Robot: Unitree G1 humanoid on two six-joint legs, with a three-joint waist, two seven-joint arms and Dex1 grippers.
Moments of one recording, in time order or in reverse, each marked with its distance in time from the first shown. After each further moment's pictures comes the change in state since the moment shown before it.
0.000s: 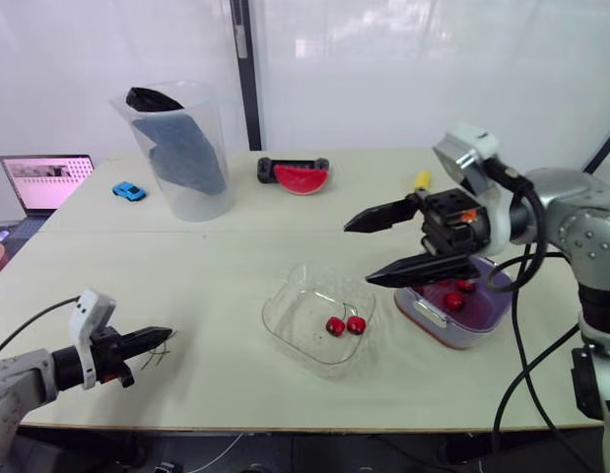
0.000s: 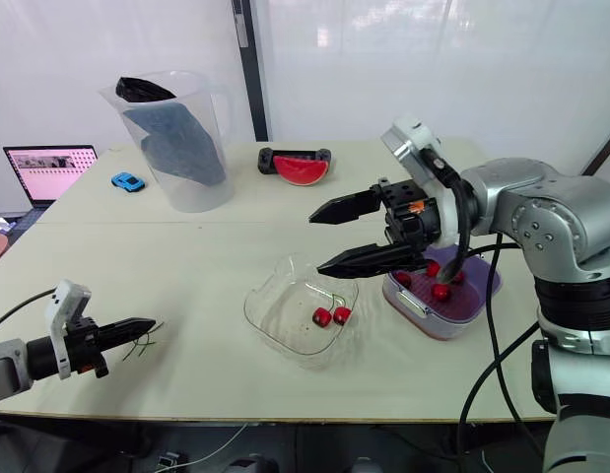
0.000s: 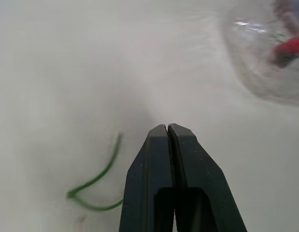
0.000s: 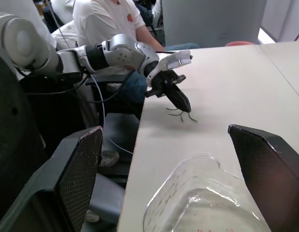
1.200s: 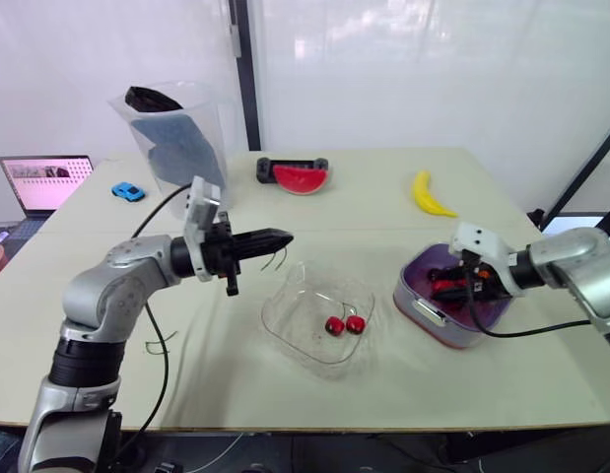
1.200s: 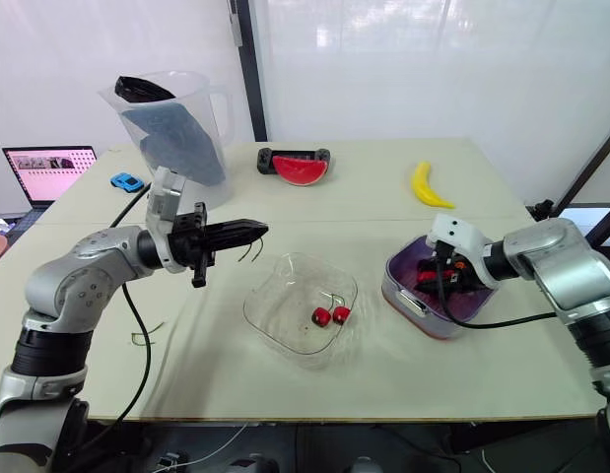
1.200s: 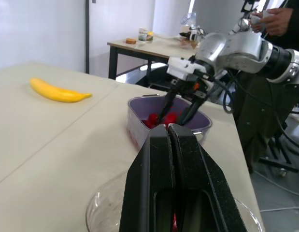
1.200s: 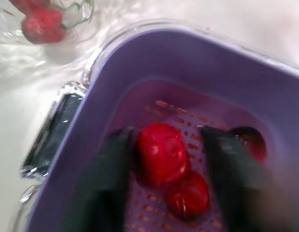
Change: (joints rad) left arm -0.705 -0.233 -0.319 -0.063 -0.102 -0.026 -0.097; right arm 0.290 -0.242 0.252 0.346 -0.643 -0.453 -0.063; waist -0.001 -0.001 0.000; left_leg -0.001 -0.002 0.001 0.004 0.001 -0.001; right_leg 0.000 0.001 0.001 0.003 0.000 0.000
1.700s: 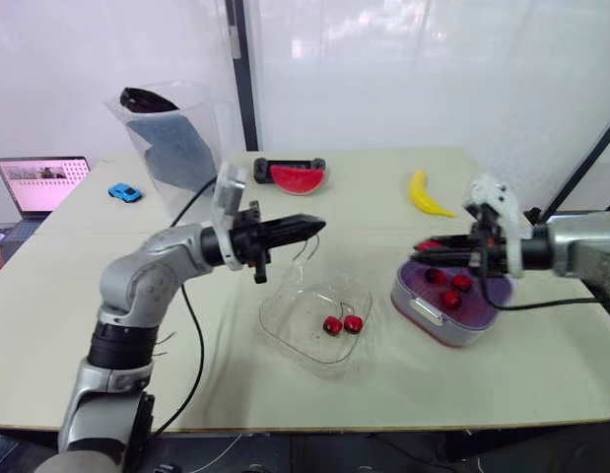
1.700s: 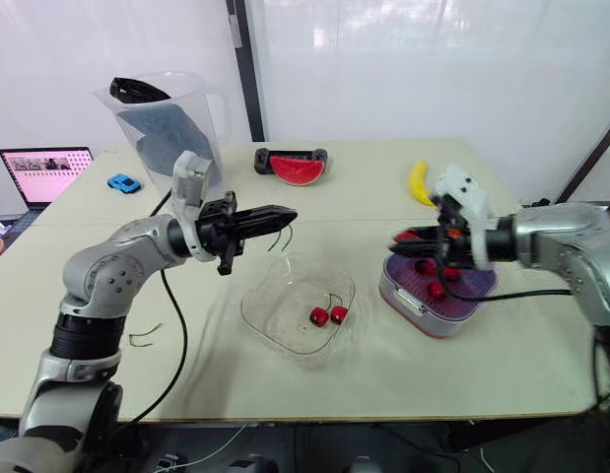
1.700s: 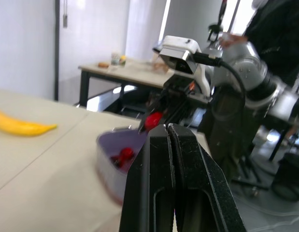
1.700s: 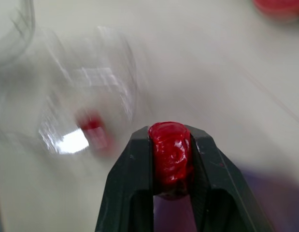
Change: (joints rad) left arm -0.101 -0.079 -0.025 0.050 -0.029 0.024 0.013; right arm 0.049 -0.126 -0.210 -0.254 0.313 0.242 -0.168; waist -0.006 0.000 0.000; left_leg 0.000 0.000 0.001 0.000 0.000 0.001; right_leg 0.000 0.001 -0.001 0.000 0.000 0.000
